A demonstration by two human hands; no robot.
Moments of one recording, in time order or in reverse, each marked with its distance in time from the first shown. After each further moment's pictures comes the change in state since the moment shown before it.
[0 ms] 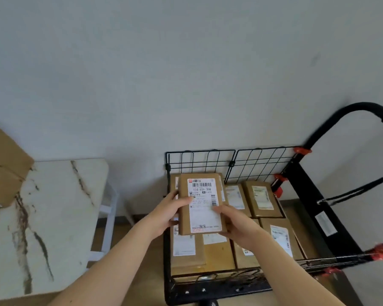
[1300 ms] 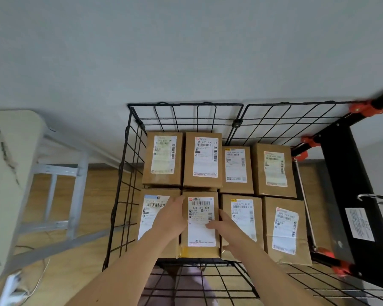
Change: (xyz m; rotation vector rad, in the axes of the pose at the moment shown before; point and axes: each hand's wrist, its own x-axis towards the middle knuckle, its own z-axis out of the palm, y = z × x) left_hand 0.152 -0.094 0.086 0.941 0.132 -0.224; right_hand 0.147 0.080 -0.109 -0.224 0.007 0.532
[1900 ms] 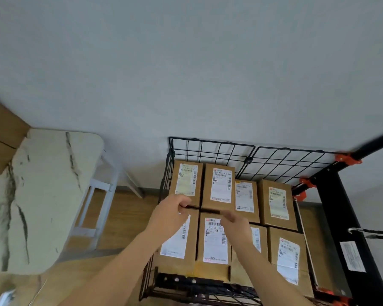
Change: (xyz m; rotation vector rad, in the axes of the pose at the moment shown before) left_hand -0.079 -0.025 -0.089 -0.194 0.332 0.250; right_hand -0.098 -0.052 0.055 -0.296 0.448 -0.448
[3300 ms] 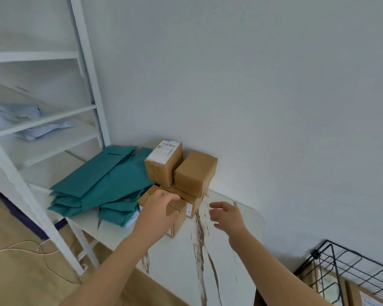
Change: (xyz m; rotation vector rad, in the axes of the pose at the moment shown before) left_hand -0.202 -0.295 -0.410 -0.006 0.713 0.019; right_hand -0.229 -0.310 0.386 0.077 -0.333 -0.486
